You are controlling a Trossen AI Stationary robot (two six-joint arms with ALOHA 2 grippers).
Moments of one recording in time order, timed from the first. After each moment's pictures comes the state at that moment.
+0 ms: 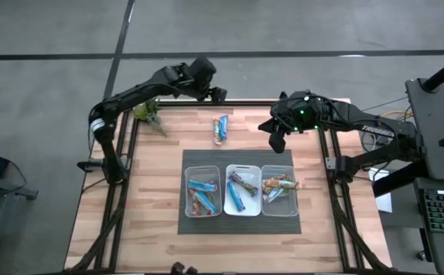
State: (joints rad) left arm 0.53 1.79 1.89 -0.97 -0.13 -0.58; right arm -0.22 1.21 1.30 -0.71 -0.01 0.20
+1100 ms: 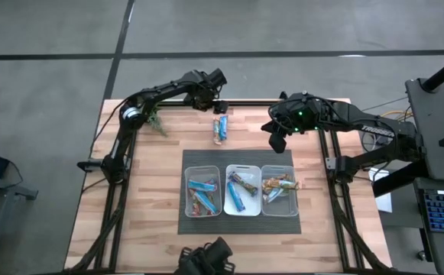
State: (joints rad) left arm 0.65 2.17 1.94 -1.07 0.02 -0.60; right arm -0.22 1.21 1.30 -0.78 0.03 0.24
